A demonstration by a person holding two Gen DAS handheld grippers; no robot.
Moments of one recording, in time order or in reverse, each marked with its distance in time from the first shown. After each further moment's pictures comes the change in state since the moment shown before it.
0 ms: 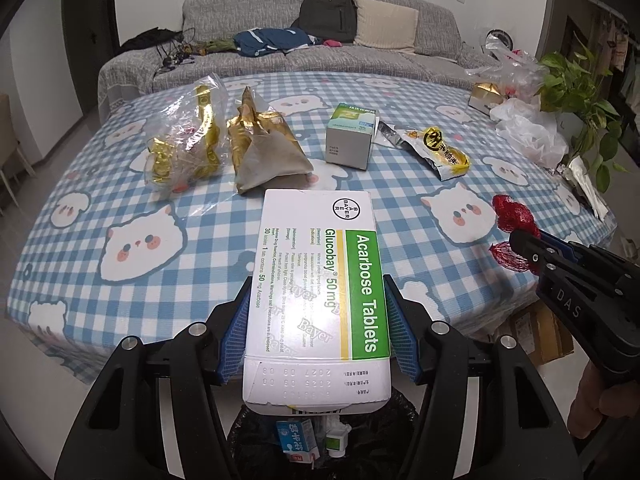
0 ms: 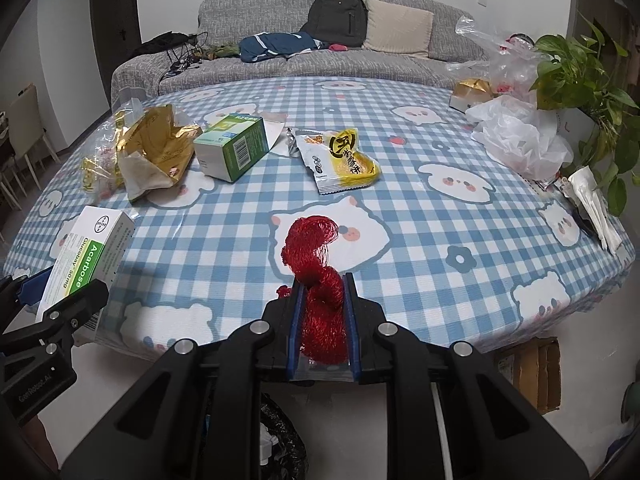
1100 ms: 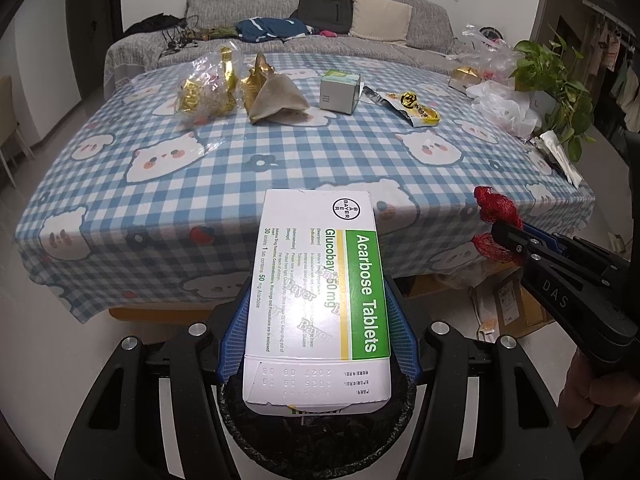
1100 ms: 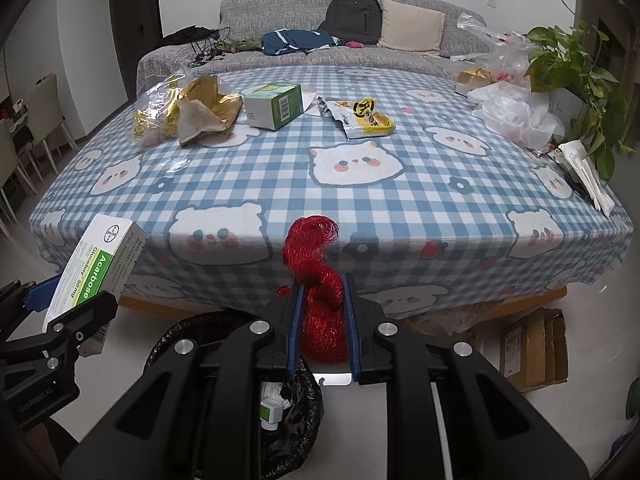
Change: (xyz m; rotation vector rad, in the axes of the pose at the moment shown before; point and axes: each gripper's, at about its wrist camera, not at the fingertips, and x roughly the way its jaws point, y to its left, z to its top) left arm -0.052 0.004 -0.088 -0.024 0.034 -0.045; right arm -0.054 0.016 -0.079 -0.026 0.000 0.048
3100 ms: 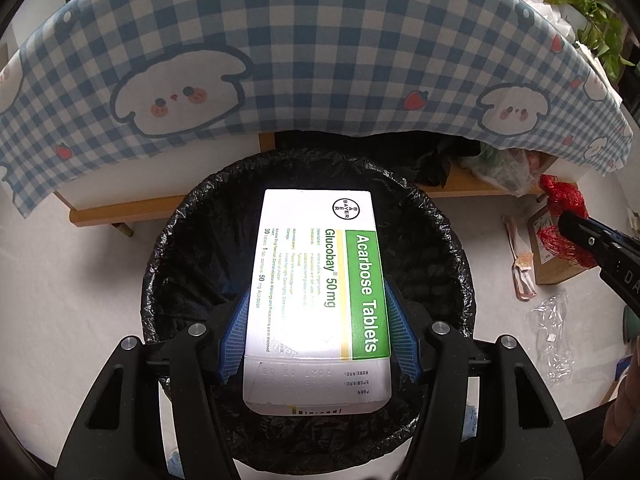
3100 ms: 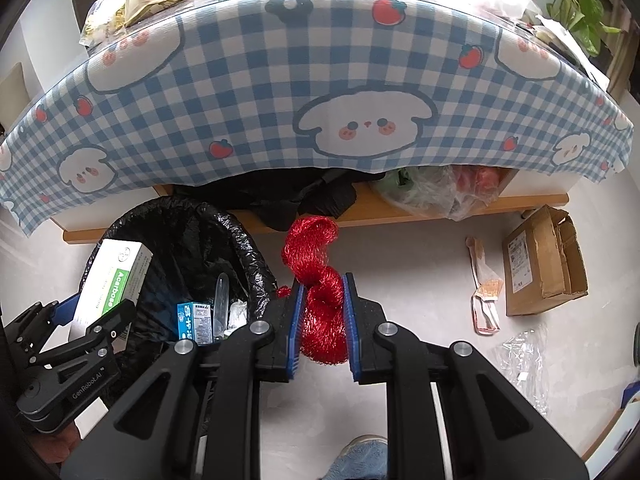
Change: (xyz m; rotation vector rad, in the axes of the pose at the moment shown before) left arm 0.120 -0.015 -0.138 -0.025 0.194 0.048; right arm 0.068 -0.034 -0.137 0.082 0.193 -0.065
